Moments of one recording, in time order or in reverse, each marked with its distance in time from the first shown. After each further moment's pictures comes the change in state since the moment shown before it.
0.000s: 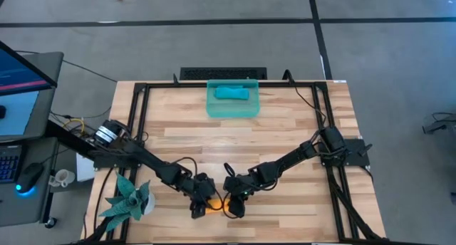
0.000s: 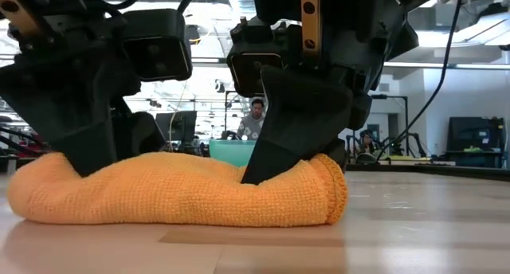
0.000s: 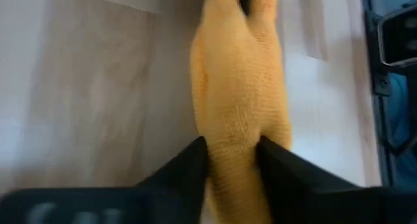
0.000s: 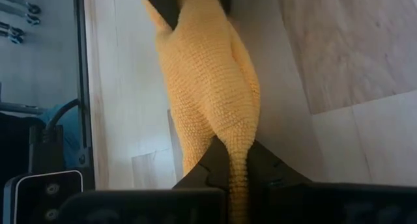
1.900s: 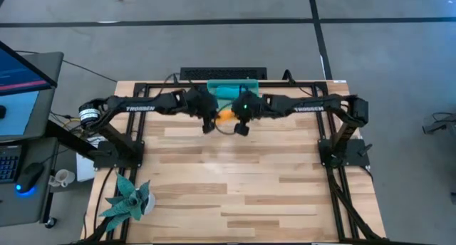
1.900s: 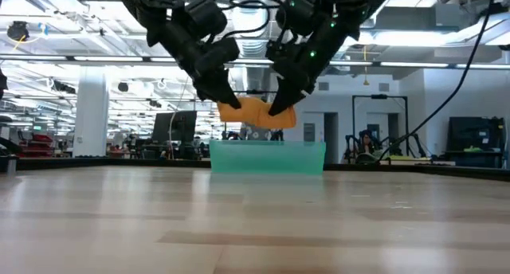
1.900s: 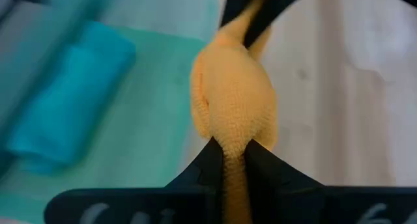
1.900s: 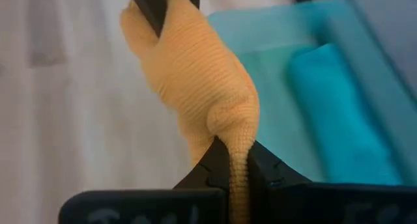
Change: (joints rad) left arm 0.896 -0.287 0.145 -0.271 0.079 0.788; right arm -0.642 -0.392 -0.004 -0.338 0.315 -0.859
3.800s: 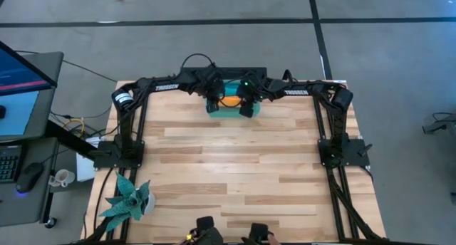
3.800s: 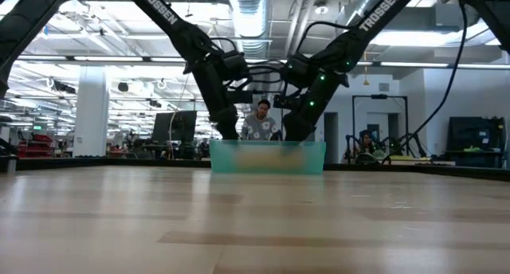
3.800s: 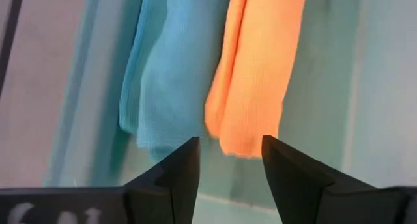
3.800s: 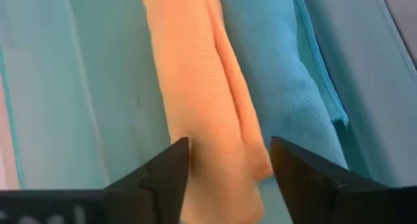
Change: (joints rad) left arm 0.217 0.407 0.404 -0.292 -0.100 0.349; right arm -0.312 0.210 0.040 0.065 -0.131 -0.240
